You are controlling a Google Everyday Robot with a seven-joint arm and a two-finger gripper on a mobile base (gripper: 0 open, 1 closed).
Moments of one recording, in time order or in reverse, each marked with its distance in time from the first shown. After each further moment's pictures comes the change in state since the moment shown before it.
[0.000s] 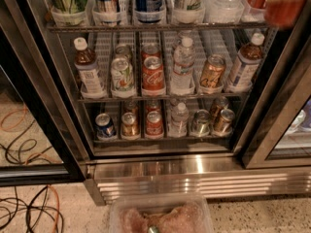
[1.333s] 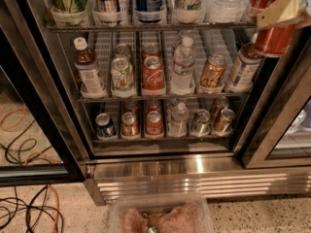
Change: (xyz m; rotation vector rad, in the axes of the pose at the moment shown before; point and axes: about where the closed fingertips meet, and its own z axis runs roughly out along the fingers) arm 0.057 0.019 -0.028 -0.203 0.231 -0.015
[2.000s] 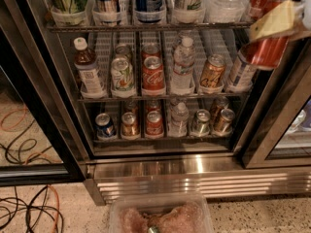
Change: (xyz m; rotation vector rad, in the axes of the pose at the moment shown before) arm 0.023 0.026 -0.003 -0.090 0.061 0.003
